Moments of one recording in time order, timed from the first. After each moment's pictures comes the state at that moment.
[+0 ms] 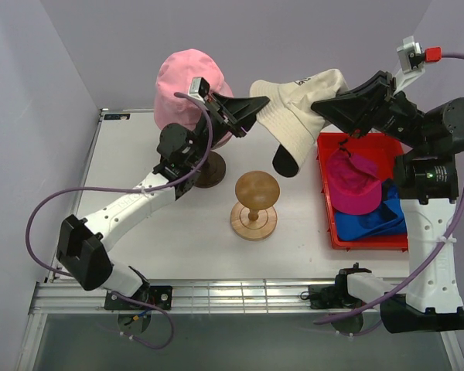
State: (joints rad) left arm -0.73 1.43 1.24 0.76 0.20 -1.68; right arm 0.08 1.10 1.61 0.01 -1.04 0.72
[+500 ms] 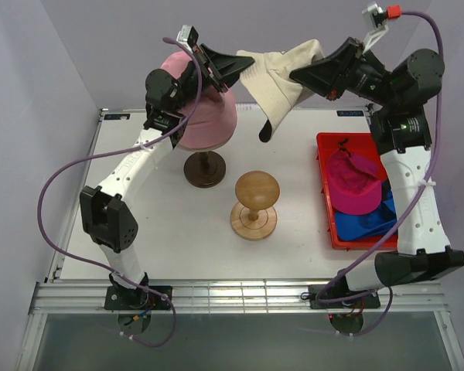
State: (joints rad) left arm -0.46 1.76 1.74 0.64 0.60 -1.66; right arm 0.16 1.38 1.81 0.03 -1.02 0.76
